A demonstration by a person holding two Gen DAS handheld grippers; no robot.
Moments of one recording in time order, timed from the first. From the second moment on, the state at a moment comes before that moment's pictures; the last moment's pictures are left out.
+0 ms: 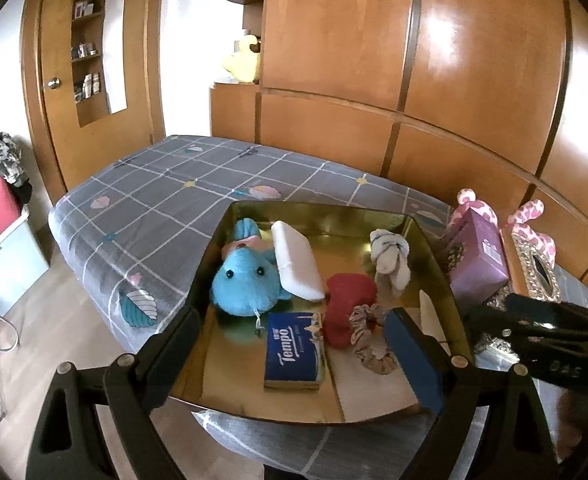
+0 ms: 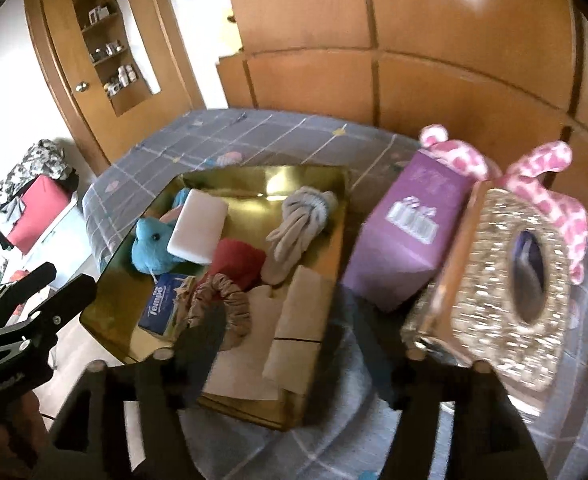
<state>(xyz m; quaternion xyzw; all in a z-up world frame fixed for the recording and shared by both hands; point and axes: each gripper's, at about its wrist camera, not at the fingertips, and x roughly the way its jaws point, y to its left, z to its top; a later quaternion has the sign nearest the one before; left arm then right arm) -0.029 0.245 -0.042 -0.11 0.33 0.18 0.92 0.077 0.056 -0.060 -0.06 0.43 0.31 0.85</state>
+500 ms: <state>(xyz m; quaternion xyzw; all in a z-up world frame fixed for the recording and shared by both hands) -0.025 0.216 -0.034 -0.08 0.33 0.15 0.93 0.072 -0.025 -0.039 -0.05 0.39 0.24 0.89</state>
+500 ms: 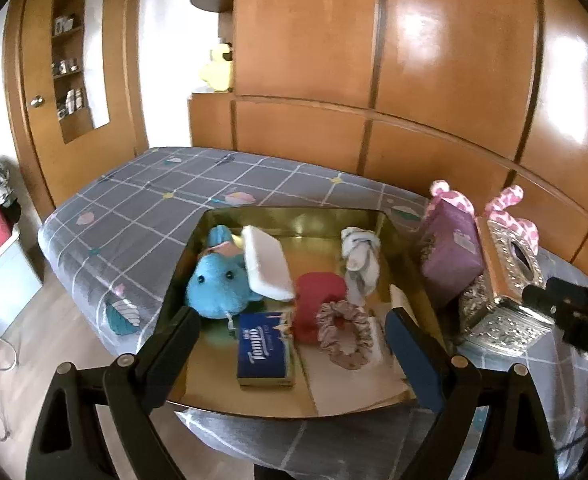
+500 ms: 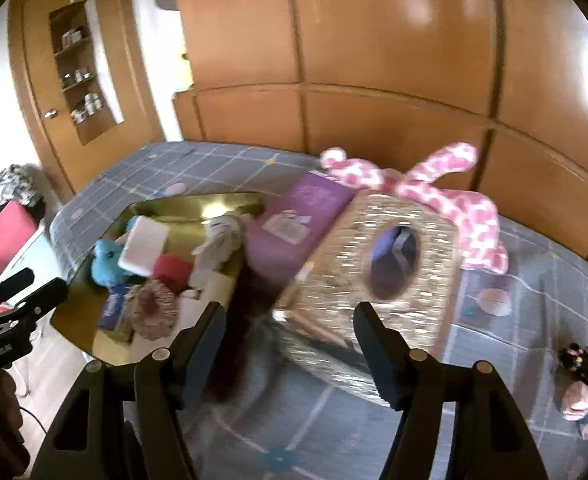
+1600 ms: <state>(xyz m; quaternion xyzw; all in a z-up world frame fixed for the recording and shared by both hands) 0.023 0.014 0.005 0.08 0.31 -0.07 0.94 0.080 -0.430 -0.050 0.07 0.36 -0.21 0.90</state>
